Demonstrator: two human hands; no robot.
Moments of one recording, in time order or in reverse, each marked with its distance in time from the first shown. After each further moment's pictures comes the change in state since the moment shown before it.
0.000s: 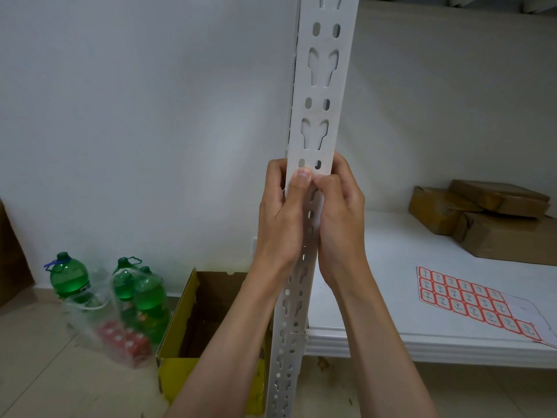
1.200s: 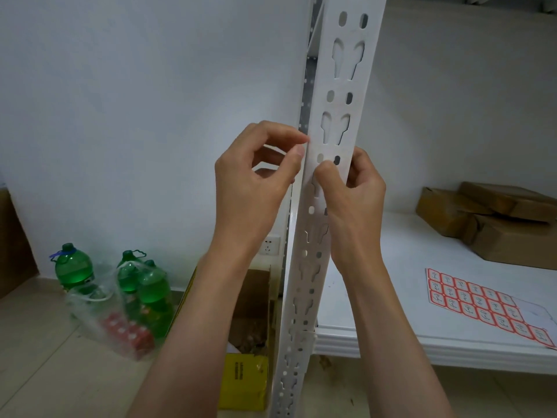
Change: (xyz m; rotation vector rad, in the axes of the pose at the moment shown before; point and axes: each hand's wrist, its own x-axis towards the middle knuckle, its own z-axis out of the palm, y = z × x) left_hand 0.018 0.033 -0.049 0.352 0.081 0.314; right_hand 0.009 0.002 0.005 -0.205 0.057 -0.103
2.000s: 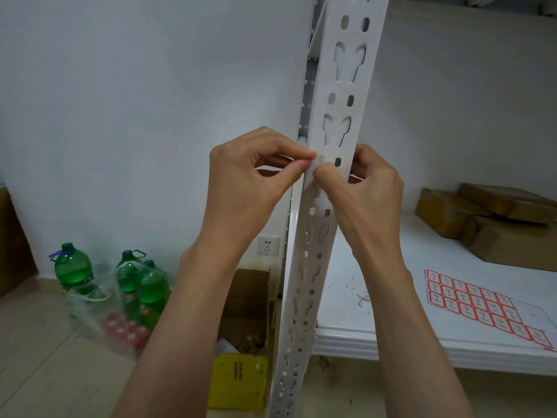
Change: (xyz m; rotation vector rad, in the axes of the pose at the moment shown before) left_hand 0.007 0.001 -0.015 0.185 -0.126 0.115; right_hand 0.011 -0.008 -0.016 -0.309 -0.025 -0.141
